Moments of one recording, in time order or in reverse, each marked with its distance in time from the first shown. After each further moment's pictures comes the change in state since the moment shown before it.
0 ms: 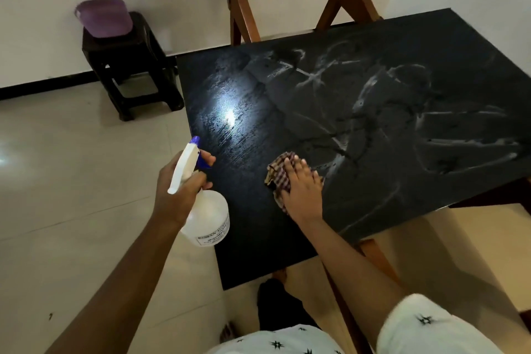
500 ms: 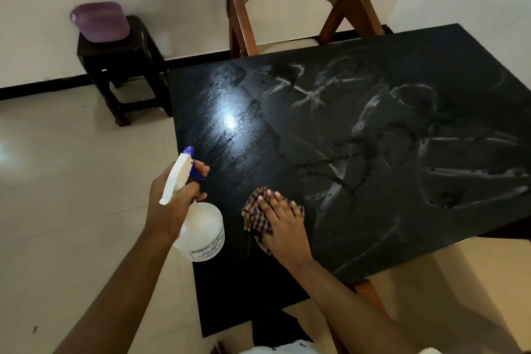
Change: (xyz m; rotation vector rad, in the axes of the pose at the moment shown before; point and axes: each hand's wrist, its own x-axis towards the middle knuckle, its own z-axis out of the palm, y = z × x) left_hand 0.046 0.001 0.027 -0.059 0.058 -0.107; right_hand -0.004 -0.002 0.002 0.079 -0.053 -0.239
